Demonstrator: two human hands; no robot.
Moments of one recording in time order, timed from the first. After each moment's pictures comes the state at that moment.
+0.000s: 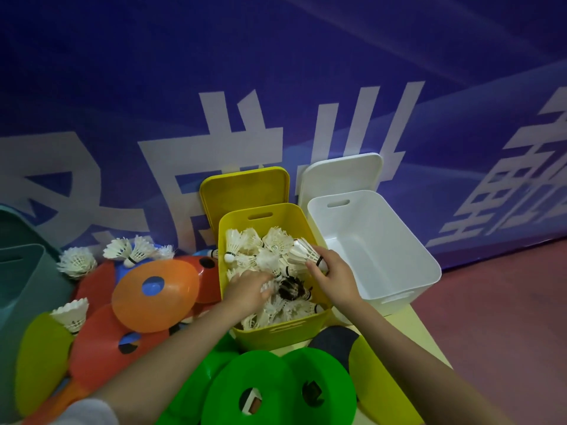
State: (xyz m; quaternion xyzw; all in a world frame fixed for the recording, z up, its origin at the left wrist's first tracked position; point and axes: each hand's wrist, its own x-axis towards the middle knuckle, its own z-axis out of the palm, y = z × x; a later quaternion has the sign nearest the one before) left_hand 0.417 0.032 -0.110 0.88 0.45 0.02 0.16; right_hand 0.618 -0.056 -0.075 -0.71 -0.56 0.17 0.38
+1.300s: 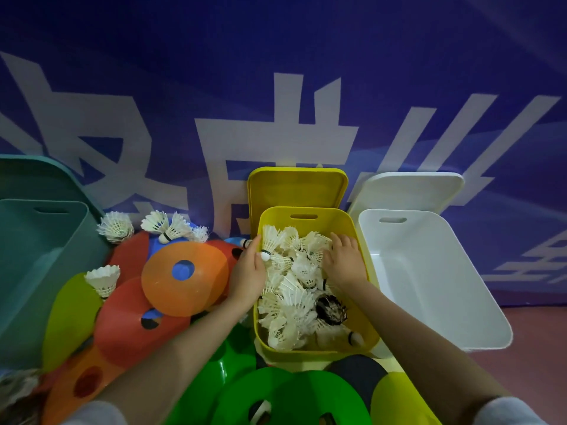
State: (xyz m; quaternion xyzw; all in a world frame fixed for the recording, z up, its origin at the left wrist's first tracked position) left_hand 0.383 0.075 -0.111 0.60 0.61 0.34 0.38; right_hand 0.607 0.077 -0.108 -0.75 -0.64 0.09 0.13
